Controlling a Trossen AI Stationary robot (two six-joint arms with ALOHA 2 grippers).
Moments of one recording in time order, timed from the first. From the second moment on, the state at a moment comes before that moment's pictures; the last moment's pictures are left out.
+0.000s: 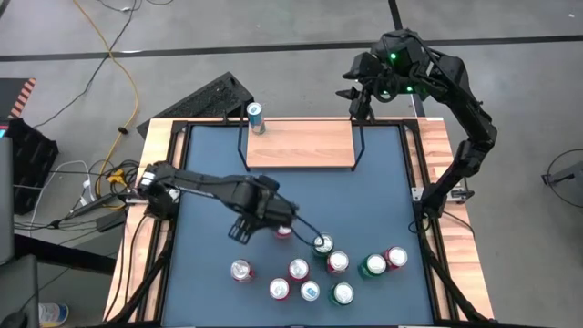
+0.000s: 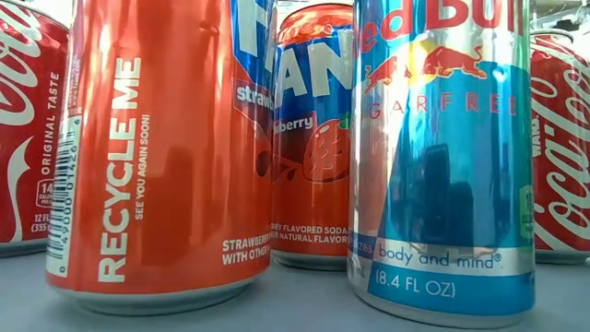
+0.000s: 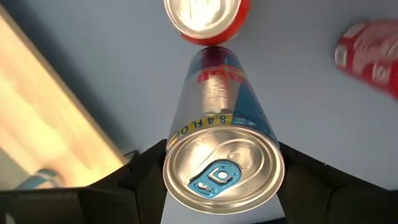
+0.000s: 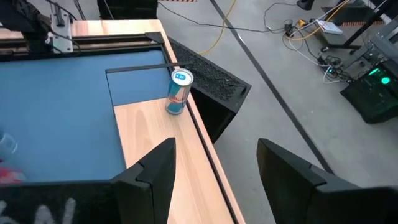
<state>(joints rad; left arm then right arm) -0.21 1.90 2.00 -1.57 -0.19 0.29 -0.48 1.65 2.35 -1.27 0.08 -0.26</state>
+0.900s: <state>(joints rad) 0.40 1.83 1.99 -1.46 -0.25 0.84 -0.69 1.82 2.35 -1.13 0.08 -0.31</state>
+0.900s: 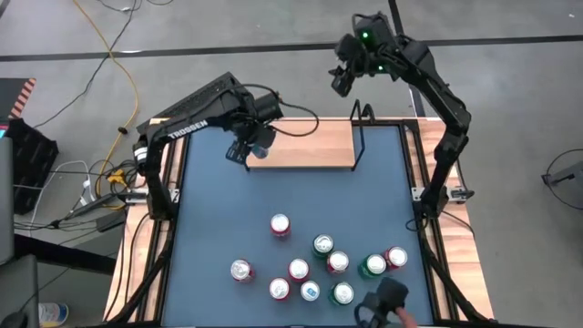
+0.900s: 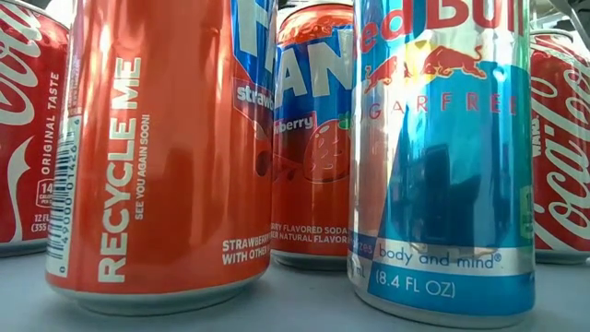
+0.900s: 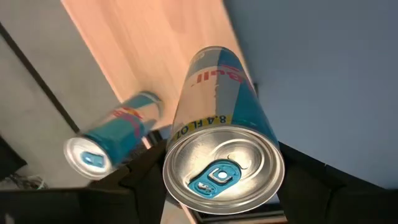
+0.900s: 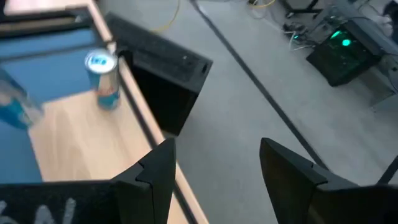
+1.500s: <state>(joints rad) 0.42 1.88 1.99 -1.39 -0.28 1.41 -0.74 1.82 2.35 -1.11 0.07 -0.26</state>
